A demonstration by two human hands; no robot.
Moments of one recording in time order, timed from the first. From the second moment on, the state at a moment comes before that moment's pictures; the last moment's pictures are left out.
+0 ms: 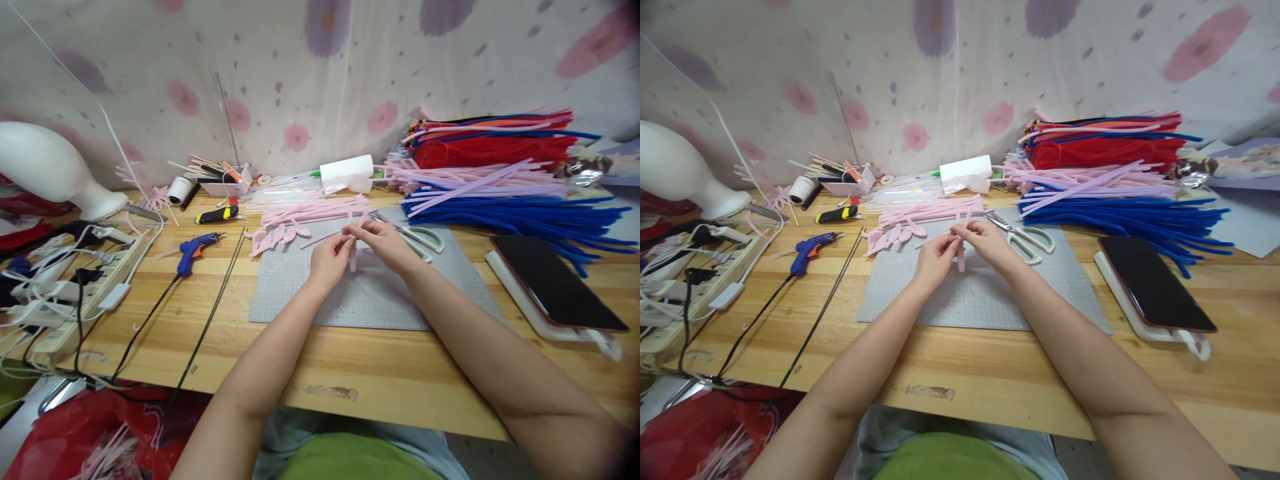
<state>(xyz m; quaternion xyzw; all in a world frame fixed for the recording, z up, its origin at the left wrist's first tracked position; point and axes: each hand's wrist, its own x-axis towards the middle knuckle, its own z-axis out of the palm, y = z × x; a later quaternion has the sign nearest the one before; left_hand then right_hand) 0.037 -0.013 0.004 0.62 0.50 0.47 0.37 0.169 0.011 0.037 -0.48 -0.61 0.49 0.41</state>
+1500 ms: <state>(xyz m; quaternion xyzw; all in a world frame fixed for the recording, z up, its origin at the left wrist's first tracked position) 0.022 -0.010 0.008 0.37 0.50 0.57 0.53 0.219 0.030 0.032 -0.53 -0.84 0.14 0.05</state>
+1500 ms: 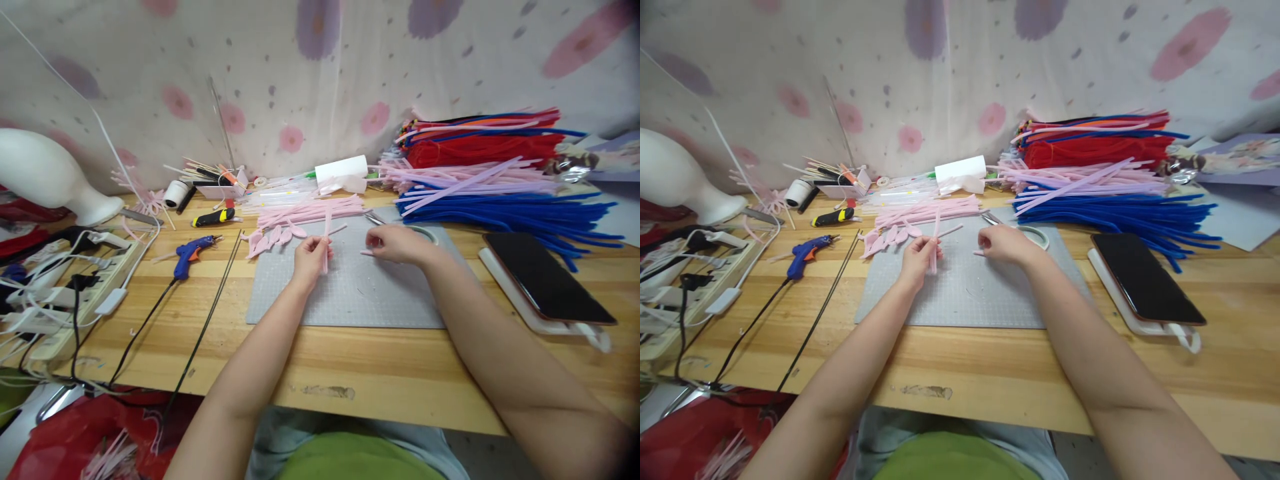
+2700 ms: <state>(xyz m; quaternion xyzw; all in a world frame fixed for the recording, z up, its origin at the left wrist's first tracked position) 0.027 -0.013 0.000 0.44 0.49 0.51 0.55 0.173 0.014 0.019 -0.41 -0.43 0.66 0.46</state>
